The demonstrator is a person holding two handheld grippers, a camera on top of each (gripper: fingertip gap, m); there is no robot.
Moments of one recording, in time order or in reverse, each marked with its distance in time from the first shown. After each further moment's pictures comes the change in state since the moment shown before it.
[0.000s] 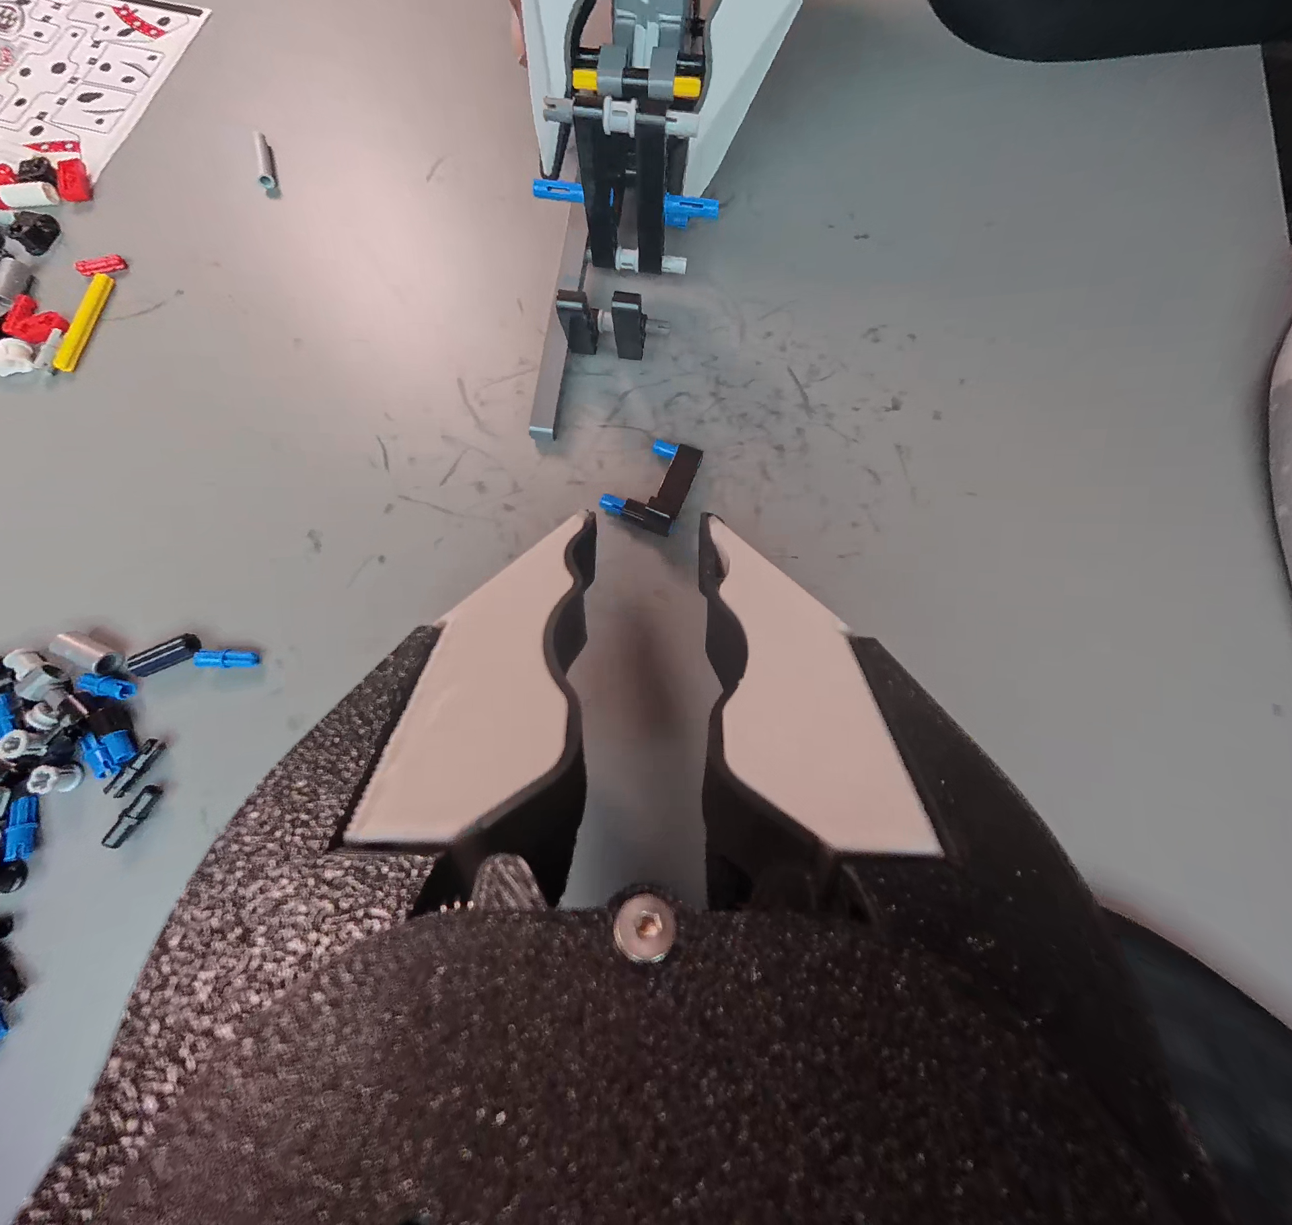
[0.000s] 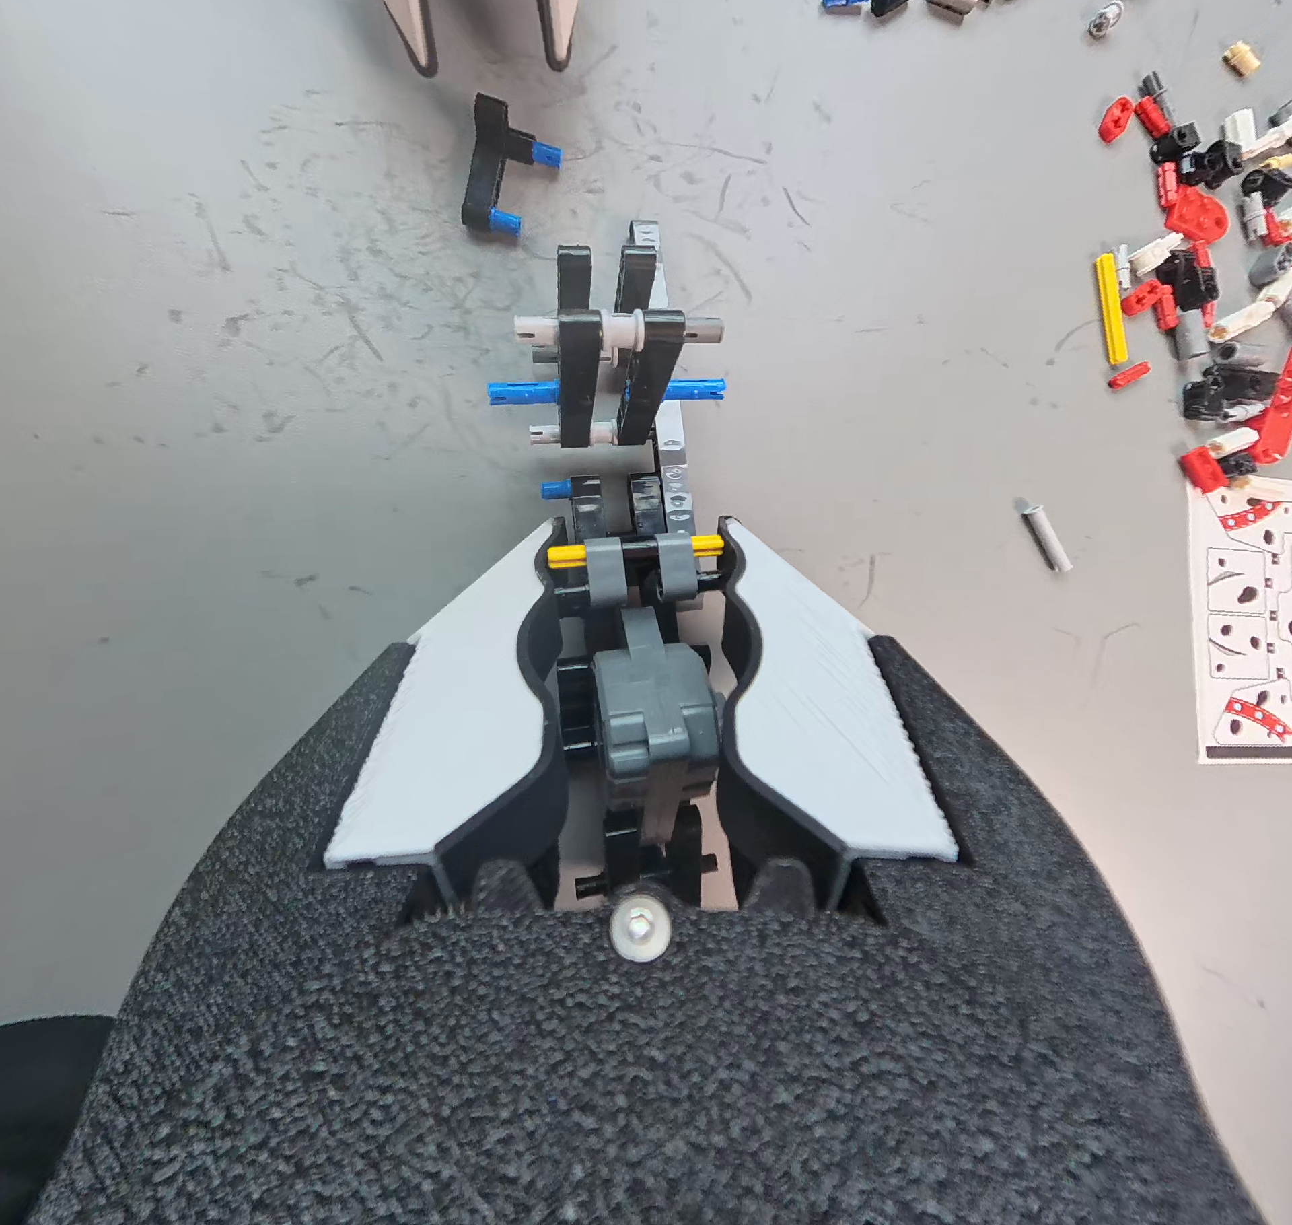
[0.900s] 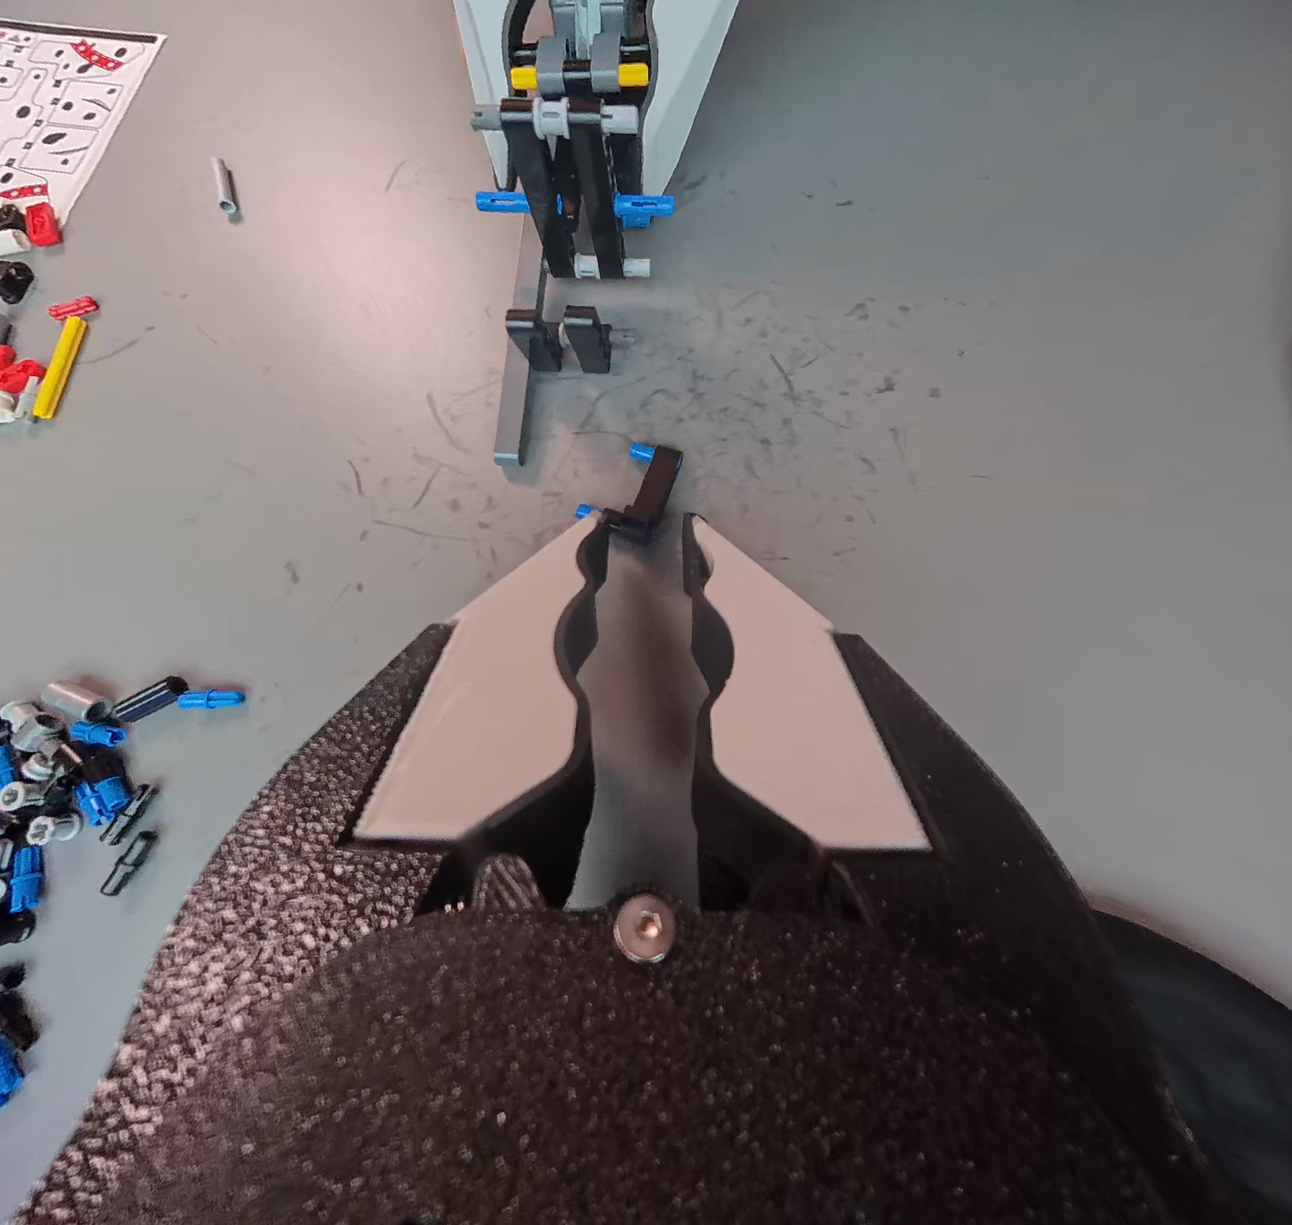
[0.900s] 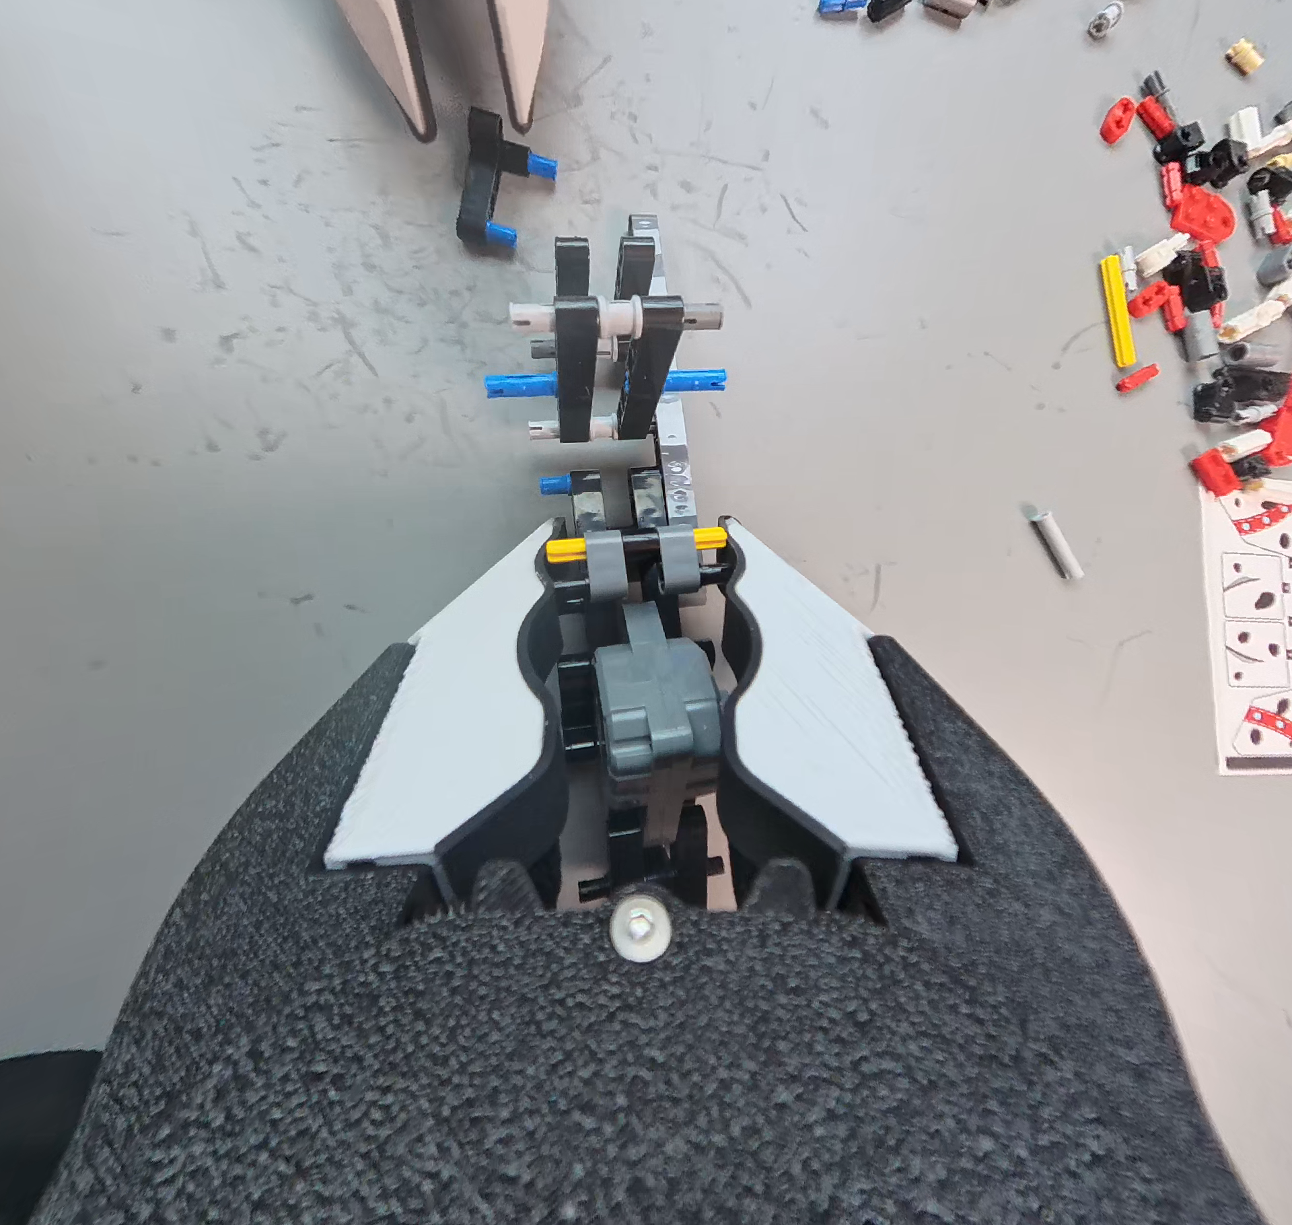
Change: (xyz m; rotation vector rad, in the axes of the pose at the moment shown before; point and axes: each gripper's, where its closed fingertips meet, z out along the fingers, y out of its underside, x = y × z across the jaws) left arm 0.007 0.002 0.009 -0.023 -0.008 0.081; right arm 0.000 -0.002 0.005 0.011 0.000 0.015
